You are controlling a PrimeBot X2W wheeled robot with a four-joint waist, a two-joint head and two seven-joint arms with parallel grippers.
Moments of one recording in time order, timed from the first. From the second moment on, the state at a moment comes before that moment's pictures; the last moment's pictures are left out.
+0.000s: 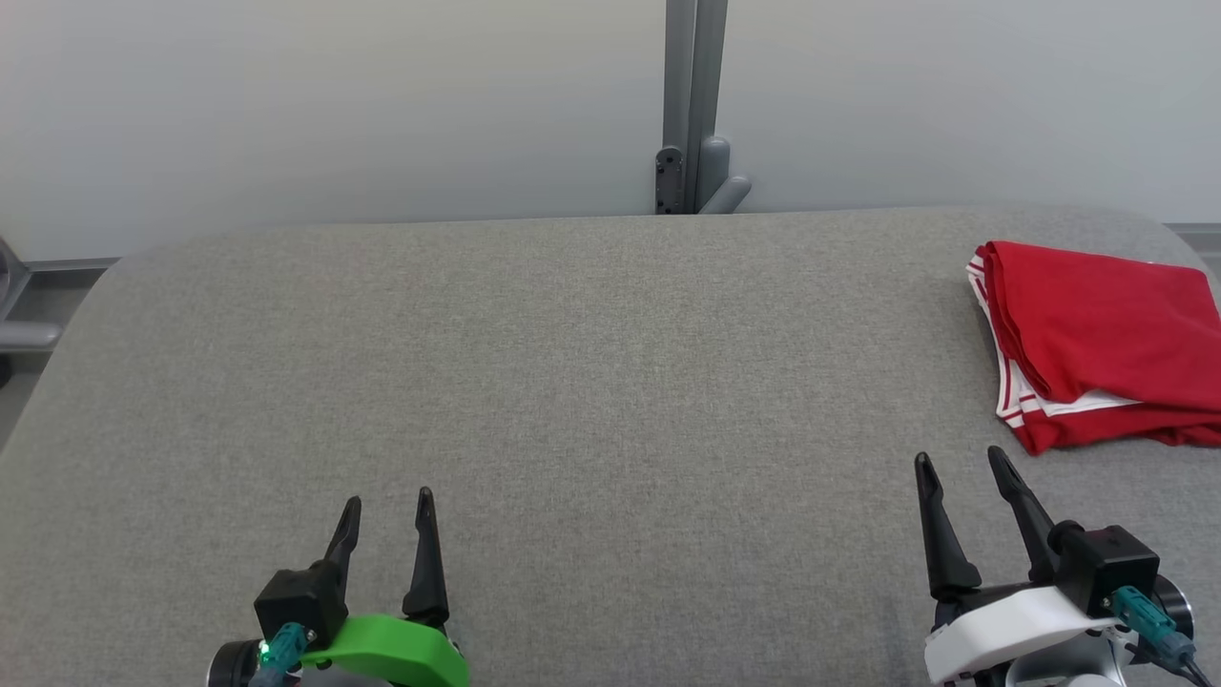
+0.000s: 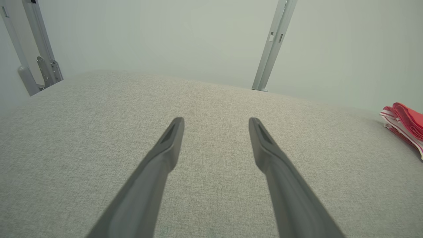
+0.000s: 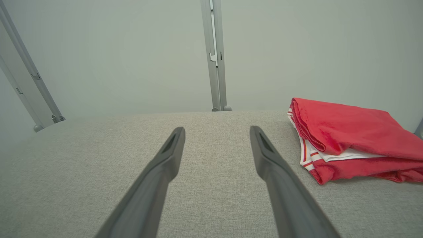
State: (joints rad) left arm -0.04 0.06 -0.23 0.32 -0.35 0.07 -0.26; right arm 0.06 -0.05 0.01 0.08 0.15 0.13 -0.21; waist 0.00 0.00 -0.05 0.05
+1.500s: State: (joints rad) left arm -0.03 0.06 -0.17 0.36 -0.62 0.03 -0.15; right arm 0.08 -0.05 0.00 0.13 0.50 0.13 -0.16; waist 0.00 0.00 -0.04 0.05
